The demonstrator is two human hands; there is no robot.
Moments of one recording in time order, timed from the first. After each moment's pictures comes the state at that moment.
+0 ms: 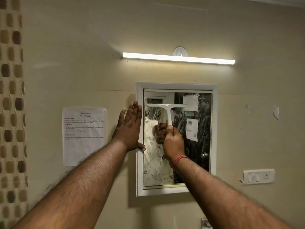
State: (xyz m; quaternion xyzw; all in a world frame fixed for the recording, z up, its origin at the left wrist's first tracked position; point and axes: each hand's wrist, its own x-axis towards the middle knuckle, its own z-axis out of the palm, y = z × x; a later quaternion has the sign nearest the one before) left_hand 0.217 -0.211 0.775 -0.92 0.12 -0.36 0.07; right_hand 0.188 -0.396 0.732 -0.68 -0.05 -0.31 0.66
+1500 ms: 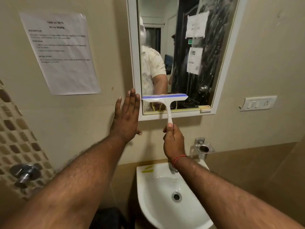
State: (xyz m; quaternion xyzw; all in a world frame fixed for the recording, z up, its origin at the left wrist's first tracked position) left_hand 0.201 -0.207 0.532 -0.93 0.12 -0.30 0.16; right_hand 0.151 -0.395 0.465 -0.75 0.06 -0.26 0.60
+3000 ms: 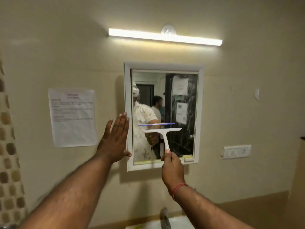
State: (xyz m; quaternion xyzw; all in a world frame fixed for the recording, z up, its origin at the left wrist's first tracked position) left_hand 0.186 -0.195 0.658 -0.89 0.13 -0.41 0.17; right_hand 0.104 -0.424 0.588 -0.74 0.06 -0.28 0.62
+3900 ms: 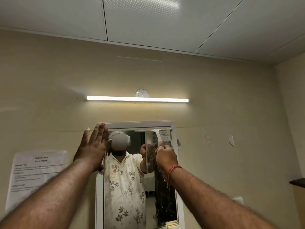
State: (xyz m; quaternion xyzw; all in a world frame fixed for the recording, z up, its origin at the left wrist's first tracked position) left_hand 0.195 -0.250 0.861 -0.93 0.00 -0.33 0.18; right_hand 0.170 -0.526 0.825 -0.71 0.03 -0.31 0.63
